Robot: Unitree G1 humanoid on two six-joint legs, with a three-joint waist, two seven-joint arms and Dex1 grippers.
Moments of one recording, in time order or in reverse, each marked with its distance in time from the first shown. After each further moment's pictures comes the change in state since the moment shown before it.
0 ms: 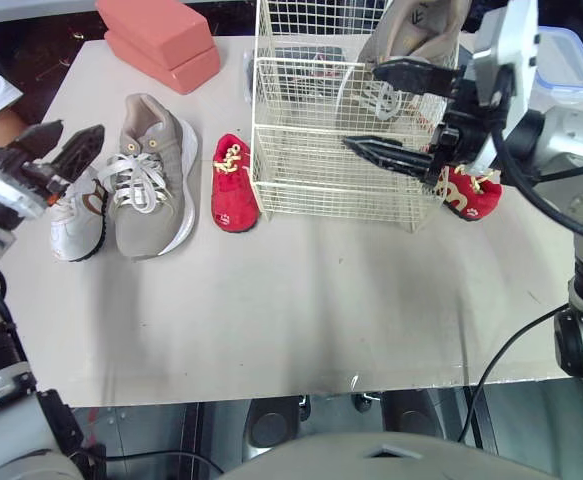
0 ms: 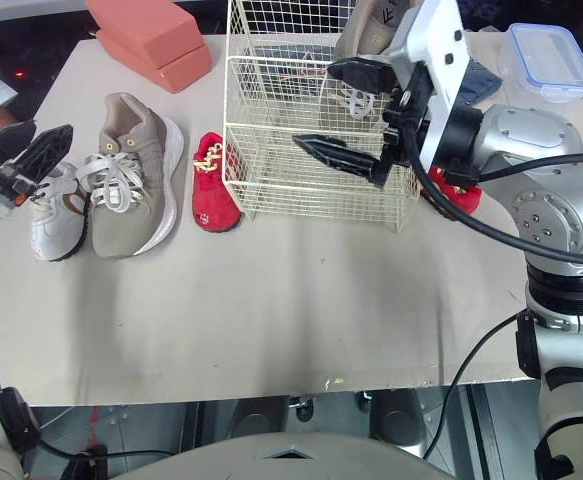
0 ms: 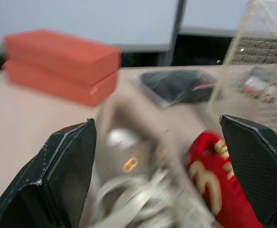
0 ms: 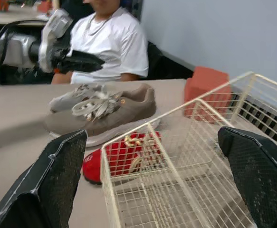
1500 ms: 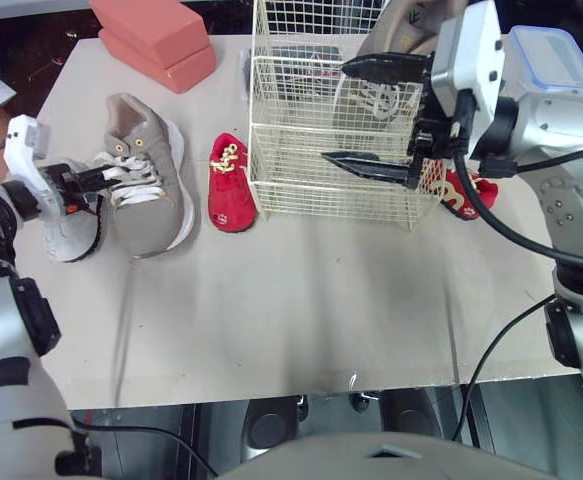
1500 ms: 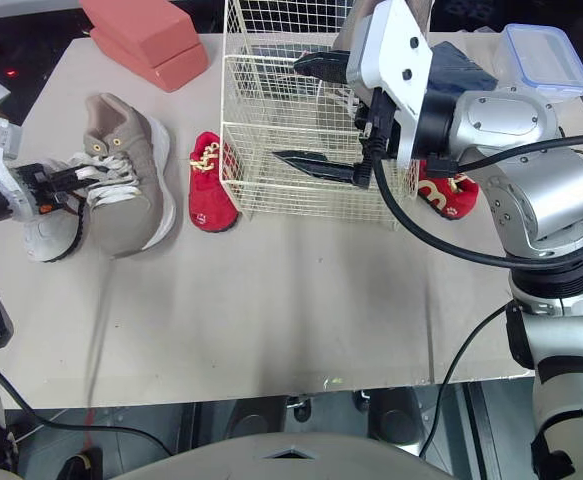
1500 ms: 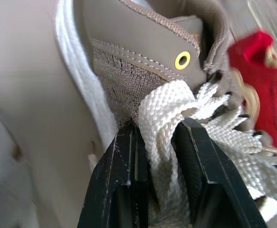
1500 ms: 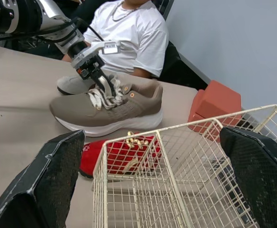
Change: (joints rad) left arm -0.663 0.101 -0.360 0.982 0.461 -0.043 -0.328; right arm -0.064 0.052 0.075 0.091 -0.186 -0.185 0.147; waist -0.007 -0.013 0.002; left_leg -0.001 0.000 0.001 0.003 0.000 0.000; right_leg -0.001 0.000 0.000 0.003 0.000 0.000
